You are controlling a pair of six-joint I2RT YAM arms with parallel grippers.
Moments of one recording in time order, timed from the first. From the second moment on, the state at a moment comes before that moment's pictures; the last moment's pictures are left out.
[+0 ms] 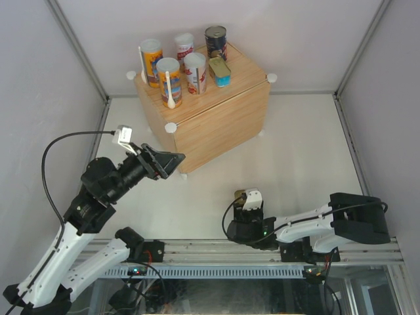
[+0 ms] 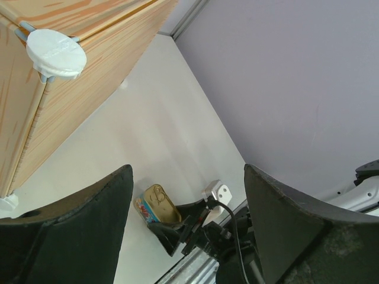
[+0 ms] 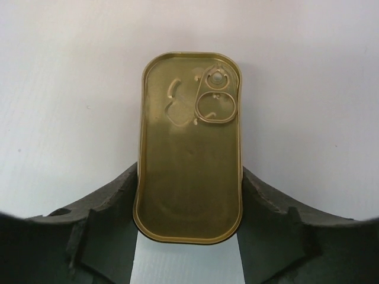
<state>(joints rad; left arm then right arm) -0.61 0.61 0.92 -0.36 0.11 -0.70 1.46 1.38 0.44 -0.18 1.01 1.08</state>
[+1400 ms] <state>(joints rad) -0.61 0.56 0.91 -0.31 0.05 -0.69 1.18 0.99 1.08 -0.41 0.78 0.28</state>
